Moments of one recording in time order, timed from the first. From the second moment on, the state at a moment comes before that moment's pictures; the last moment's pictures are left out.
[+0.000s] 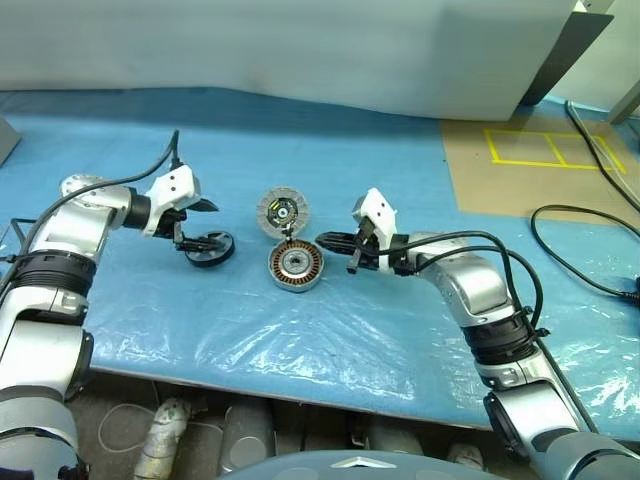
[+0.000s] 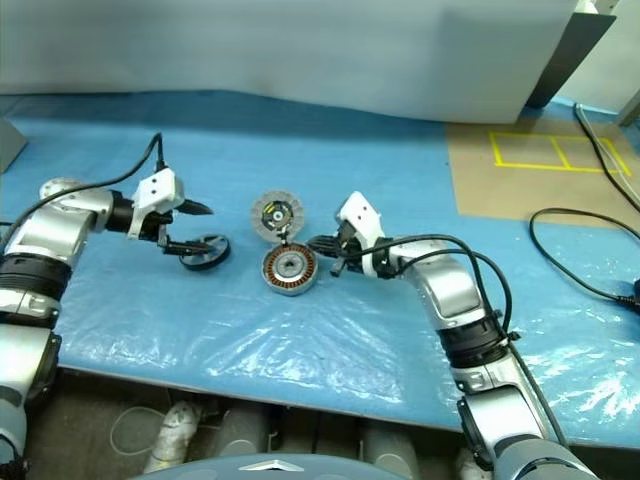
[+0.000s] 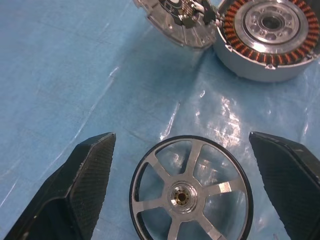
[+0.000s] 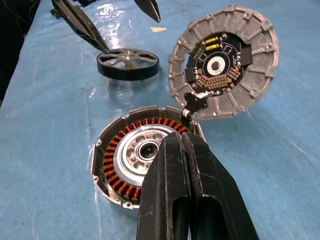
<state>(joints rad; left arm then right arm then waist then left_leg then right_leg) -0.85 0.80 -0.20 0.71 -0.07 0.02 -1.43 -0.49 -0.37 0.19 -0.11 0.25 0.66 0.85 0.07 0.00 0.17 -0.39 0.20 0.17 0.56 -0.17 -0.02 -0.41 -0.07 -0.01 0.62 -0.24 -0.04</state>
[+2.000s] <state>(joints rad) -0.95 0.72 -0.24 1.08 0.18 -0.40 -1.43 -0.39 -0.41 0.17 -0.16 0.25 0.71 0.68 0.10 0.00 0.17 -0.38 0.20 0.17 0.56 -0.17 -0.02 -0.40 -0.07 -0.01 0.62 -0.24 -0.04</state>
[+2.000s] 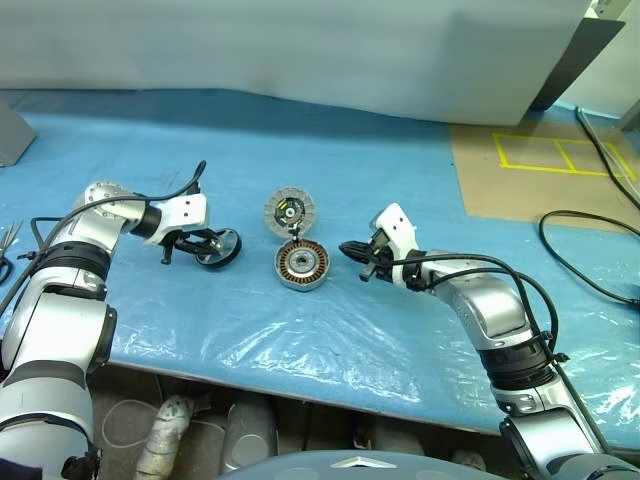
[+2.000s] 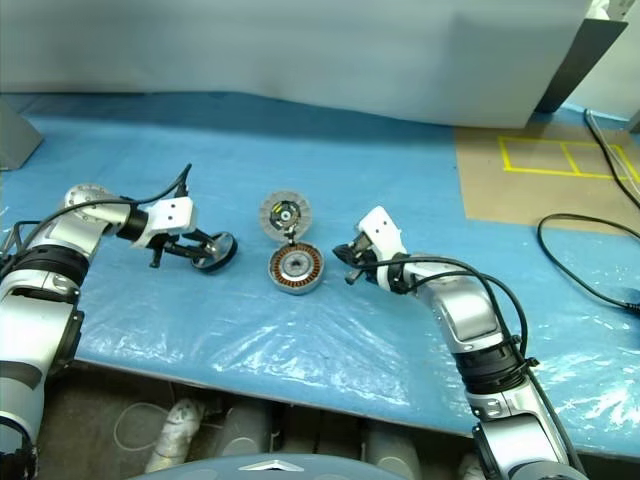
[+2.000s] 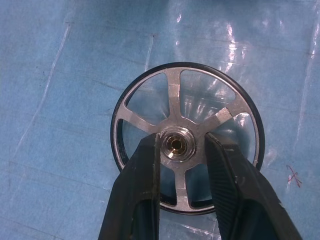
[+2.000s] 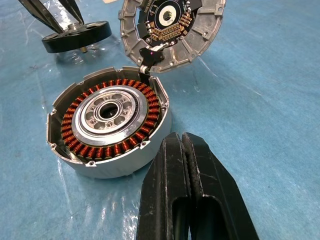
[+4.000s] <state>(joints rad) -0.73 0.58 -0.24 0.35 -0.09 -0.04 -1.42 -0.30 -0.53 0.01 -0.27 0.39 0.77 0.63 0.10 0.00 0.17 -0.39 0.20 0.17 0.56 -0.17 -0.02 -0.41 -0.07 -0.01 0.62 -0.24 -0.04</state>
